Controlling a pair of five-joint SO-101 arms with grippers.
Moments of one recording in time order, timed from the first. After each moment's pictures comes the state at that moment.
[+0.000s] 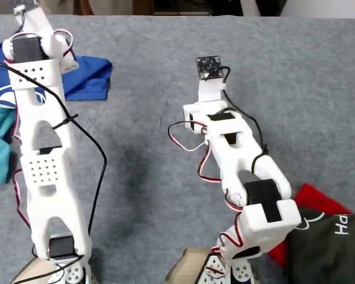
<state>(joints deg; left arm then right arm) -12.5 47.6 -81.3 99.5 5.9 -12.9 9.2 32.7 21.0 -9.8</state>
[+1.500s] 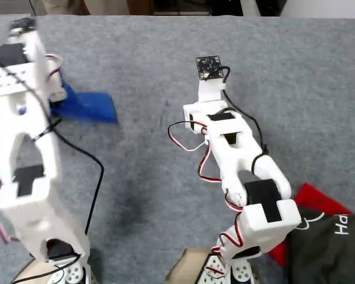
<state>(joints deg) -17.3 15.6 -33.0 97.4 -2.9 -12.9 9.2 32.7 21.0 -9.8</state>
